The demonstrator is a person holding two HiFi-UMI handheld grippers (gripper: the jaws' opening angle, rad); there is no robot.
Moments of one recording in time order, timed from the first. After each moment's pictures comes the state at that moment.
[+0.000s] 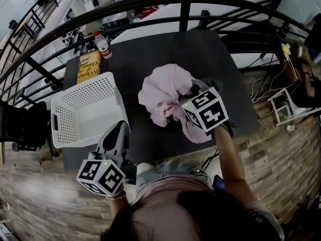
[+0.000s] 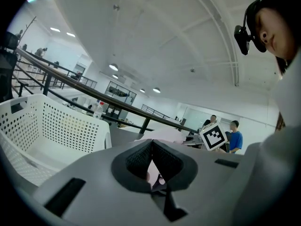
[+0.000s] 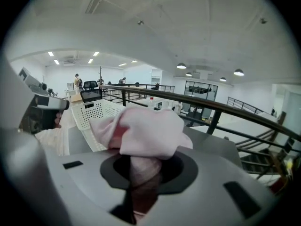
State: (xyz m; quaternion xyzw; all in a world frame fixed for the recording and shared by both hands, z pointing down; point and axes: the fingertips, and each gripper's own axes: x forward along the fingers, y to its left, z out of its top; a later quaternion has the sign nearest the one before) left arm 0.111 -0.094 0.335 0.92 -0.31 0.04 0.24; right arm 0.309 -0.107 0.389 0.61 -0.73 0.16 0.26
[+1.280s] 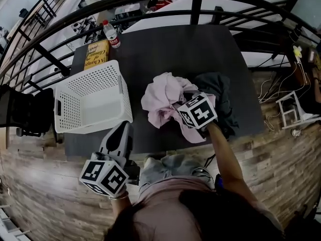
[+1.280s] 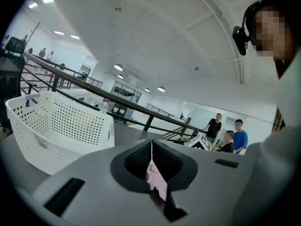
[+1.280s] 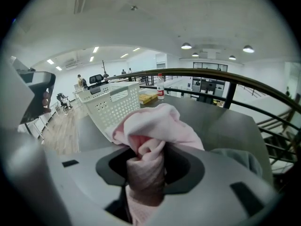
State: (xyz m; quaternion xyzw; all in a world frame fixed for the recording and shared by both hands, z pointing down) left arm 0.107 -0.061 0.345 0.91 -0.34 0.06 0.25; right arm 0.284 -0.088 0.496 0.54 -0.75 0.26 0.28
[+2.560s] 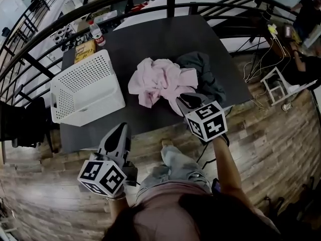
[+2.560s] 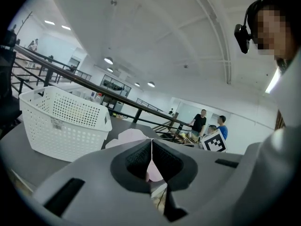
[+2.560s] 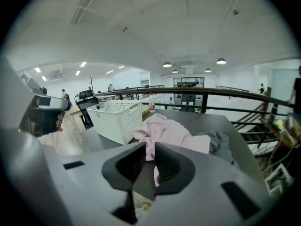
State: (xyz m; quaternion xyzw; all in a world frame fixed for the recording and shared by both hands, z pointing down) left arm 0.052 0.036 0.346 0.93 -0.26 0.07 0.26; right arm 0.243 0.058 0.424 0.65 -0.70 0.22 0.19
